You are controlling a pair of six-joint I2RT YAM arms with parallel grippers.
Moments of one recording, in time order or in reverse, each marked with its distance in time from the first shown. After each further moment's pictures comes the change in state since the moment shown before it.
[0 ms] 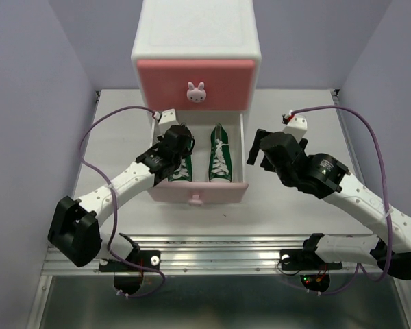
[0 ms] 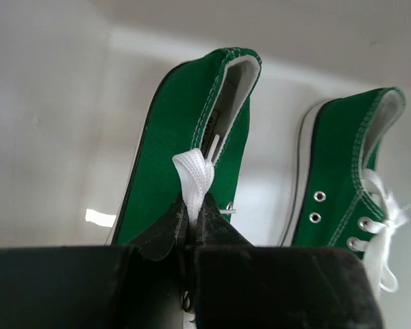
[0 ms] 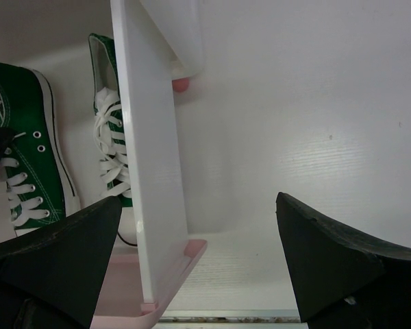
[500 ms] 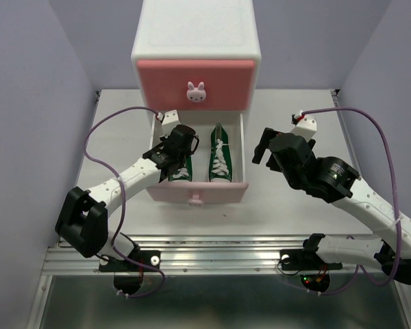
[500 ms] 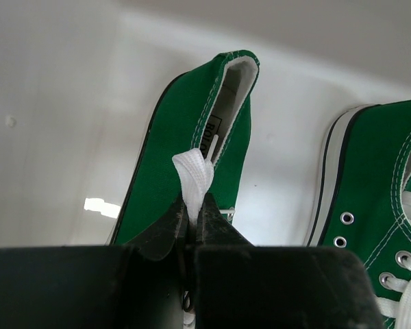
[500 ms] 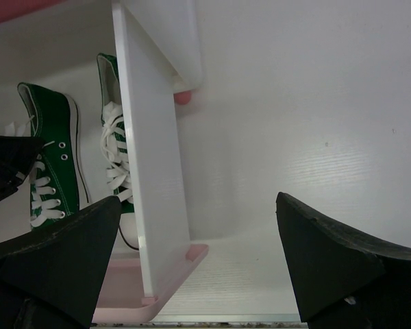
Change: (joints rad) left arm -0.002 0.112 0.028 -0.013 -0.053 -0.049; right arm 0.000 -0.058 -0.002 0.000 0.026 0.000
